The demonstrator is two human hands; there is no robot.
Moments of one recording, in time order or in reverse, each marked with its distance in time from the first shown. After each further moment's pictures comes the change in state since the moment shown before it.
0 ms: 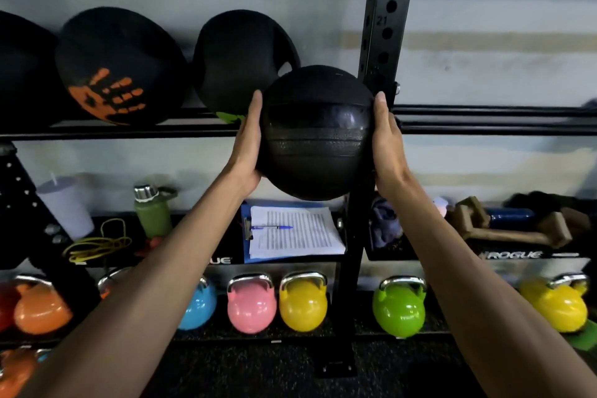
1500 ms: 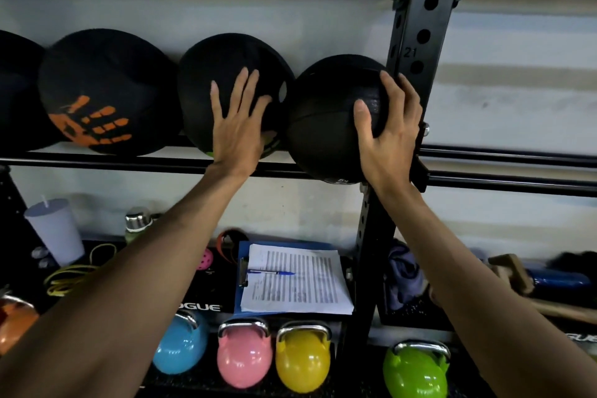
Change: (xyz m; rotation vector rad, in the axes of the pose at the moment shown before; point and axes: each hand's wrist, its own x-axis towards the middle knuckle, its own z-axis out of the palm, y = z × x) left_hand 0.172 0.009 -0.033 1.837 0.530 0.878; right_hand 0.133 0.013 0.028 -0.504 0.271 -0.686
